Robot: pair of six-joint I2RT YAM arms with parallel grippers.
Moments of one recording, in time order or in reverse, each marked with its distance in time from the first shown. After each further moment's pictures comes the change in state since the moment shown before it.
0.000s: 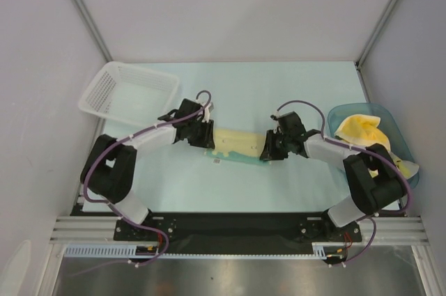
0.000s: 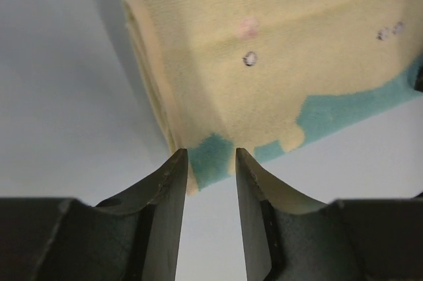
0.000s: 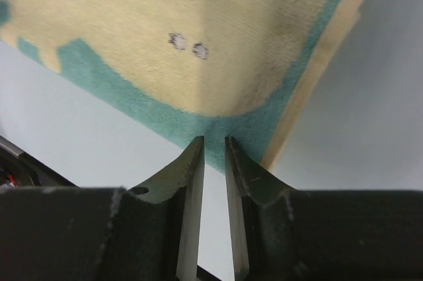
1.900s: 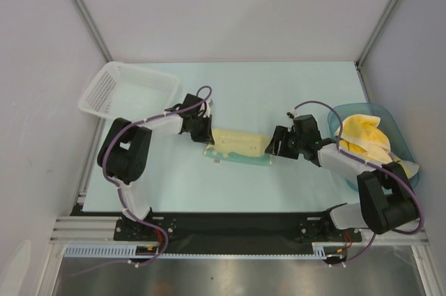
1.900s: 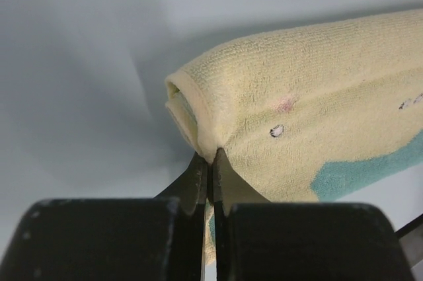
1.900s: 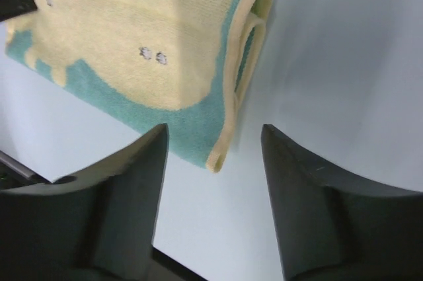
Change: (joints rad) left arm 0.053 0.223 0.121 0.026 0.037 -0.073; right arm -0.106 -0.146 -0.148 0.127 0.048 0.033
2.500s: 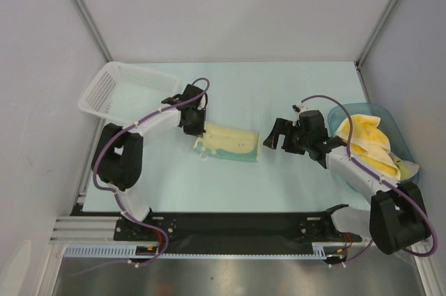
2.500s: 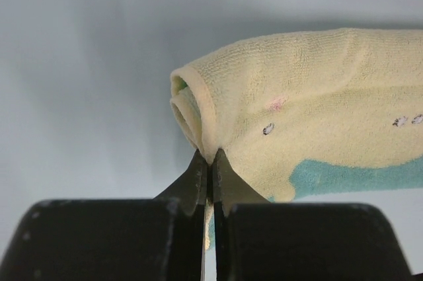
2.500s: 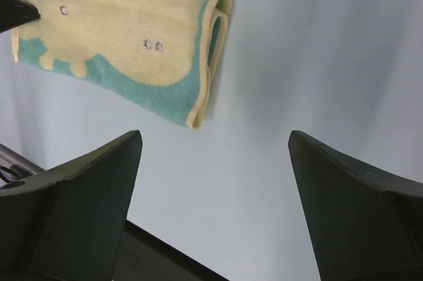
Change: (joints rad) left arm -0.021 -0.076 0.135 -0.266 -0.284 0.008; right arm -0.003 -0.161 0.051 -0.105 0.021 0.003
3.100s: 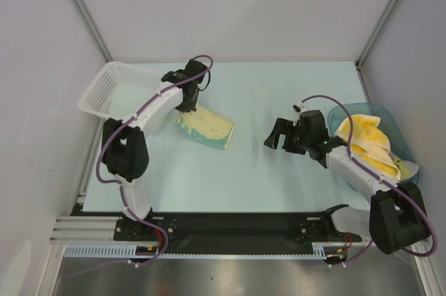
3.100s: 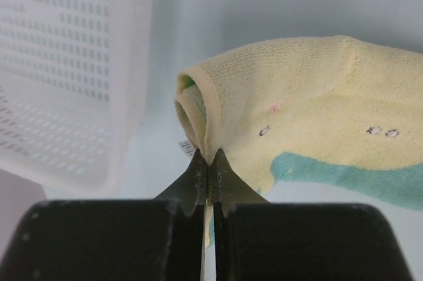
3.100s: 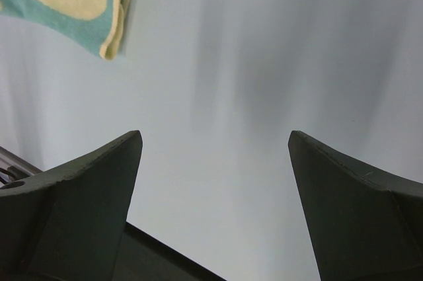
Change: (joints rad) left arm 0.006 0.091 0.378 -0.310 -0.394 0.155; right arm -0.006 0.000 0.001 -0.006 0.000 -0.005
